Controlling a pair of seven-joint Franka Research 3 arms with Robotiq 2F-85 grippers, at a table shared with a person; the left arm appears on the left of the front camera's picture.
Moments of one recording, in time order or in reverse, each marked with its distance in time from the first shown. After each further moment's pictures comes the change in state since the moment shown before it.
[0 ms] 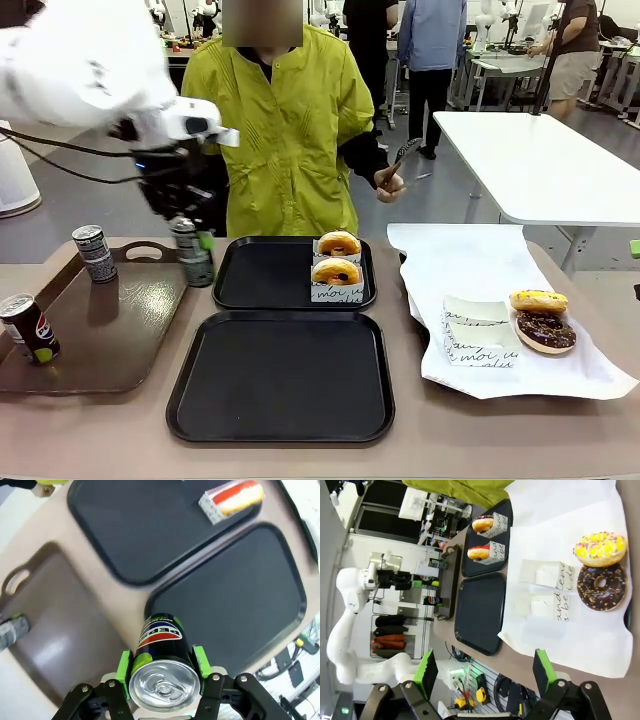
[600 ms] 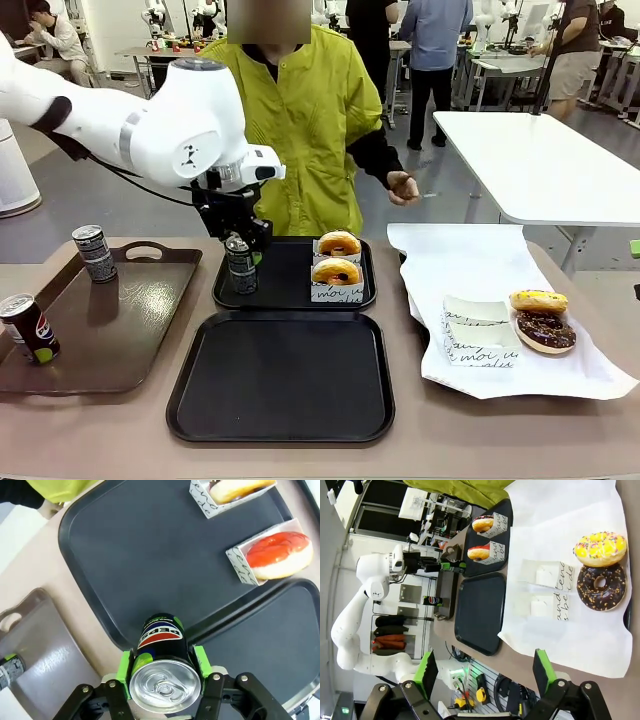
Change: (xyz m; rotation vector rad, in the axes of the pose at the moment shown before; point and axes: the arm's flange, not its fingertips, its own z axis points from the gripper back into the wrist) left arm 0.059 -0.011 -0.087 0.093 -0.059 0.054; right arm 0.000 0.000 0.000 0.000 0.000 0.000
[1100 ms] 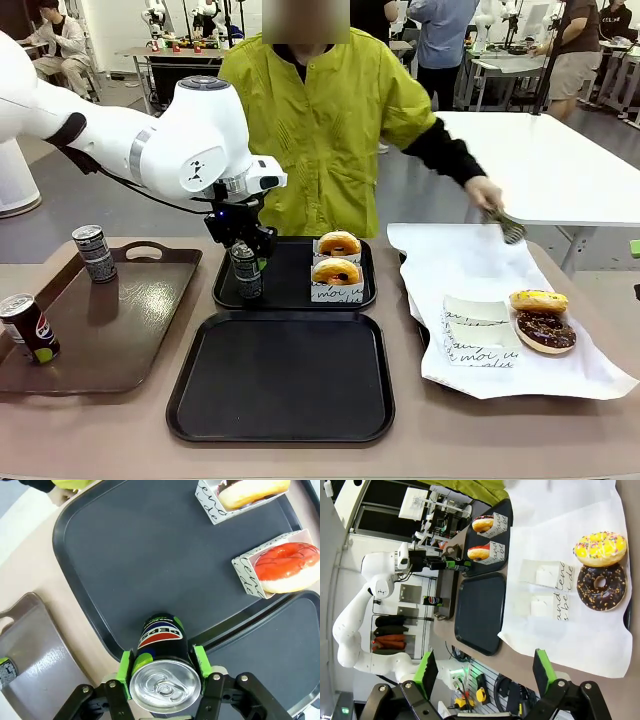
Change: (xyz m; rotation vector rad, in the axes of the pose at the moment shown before) left arm 0.005 0.002 -0.018 -0.010 -0.001 0.036; right arm 0.000 0.000 0.000 0.000 0.000 0.000
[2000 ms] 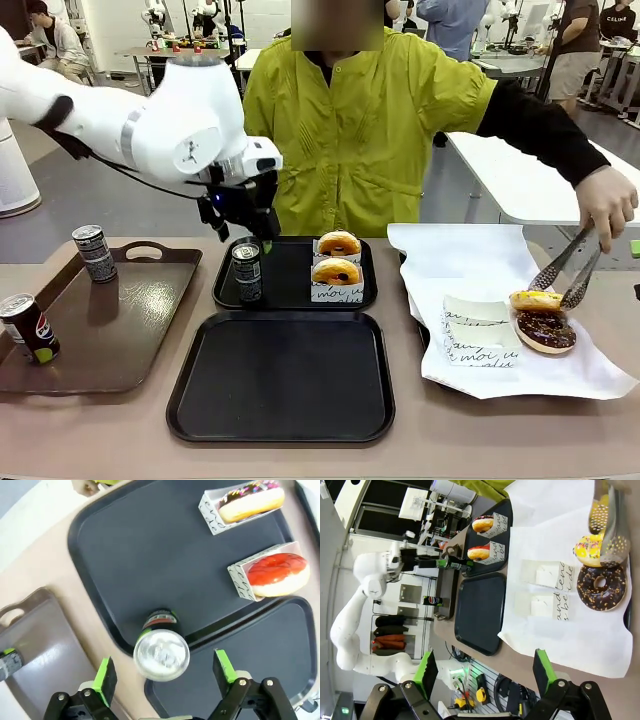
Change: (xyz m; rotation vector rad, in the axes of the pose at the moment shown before) left arm 0.002 0.004 0.039 0.002 -0.028 0.048; right arm 0.000 0.000 0.000 0.000 0.000 0.000
